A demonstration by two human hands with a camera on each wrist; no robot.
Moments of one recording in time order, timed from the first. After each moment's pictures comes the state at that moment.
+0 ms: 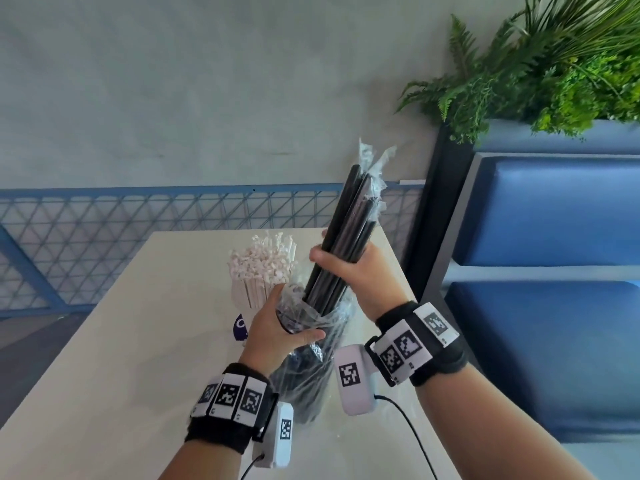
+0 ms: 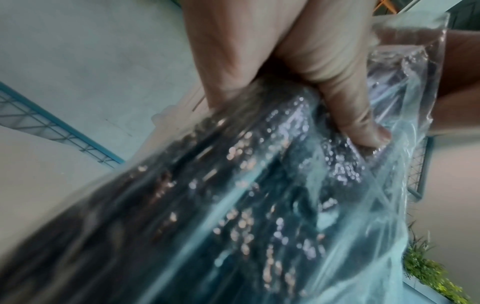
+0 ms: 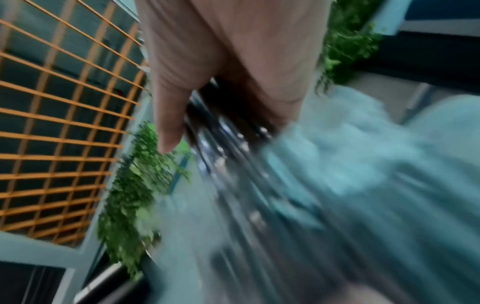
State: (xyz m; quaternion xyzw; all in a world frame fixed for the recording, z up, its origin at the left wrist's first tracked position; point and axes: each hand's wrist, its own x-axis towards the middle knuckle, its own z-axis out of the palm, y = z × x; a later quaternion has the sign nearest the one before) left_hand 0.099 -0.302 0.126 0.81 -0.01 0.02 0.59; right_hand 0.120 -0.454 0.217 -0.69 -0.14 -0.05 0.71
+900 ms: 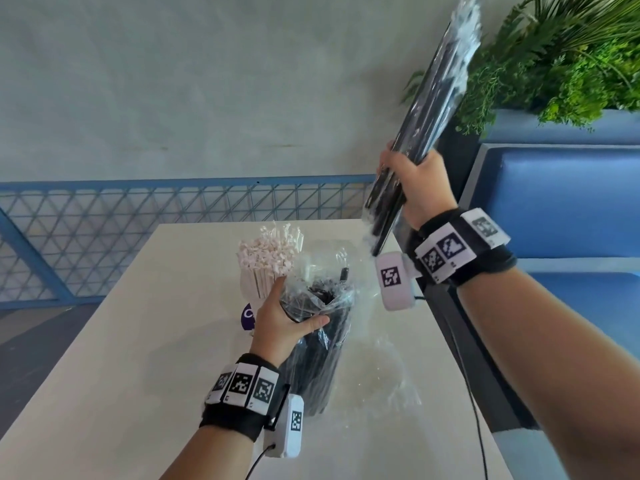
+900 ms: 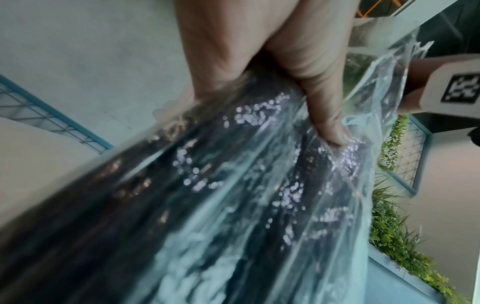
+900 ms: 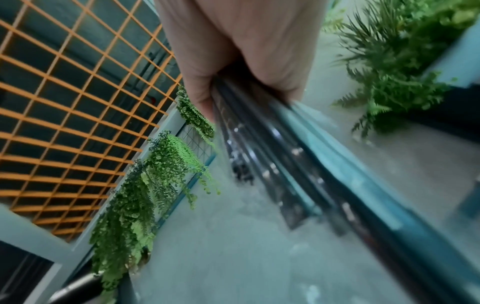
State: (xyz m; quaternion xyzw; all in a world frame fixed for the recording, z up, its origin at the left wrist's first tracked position) left_hand 0.094 -0.299 0.125 0.82 -0.03 0.10 0.57; right_hand 0.169 -0.489 0.295 -0.68 -0.06 -0.20 0.70
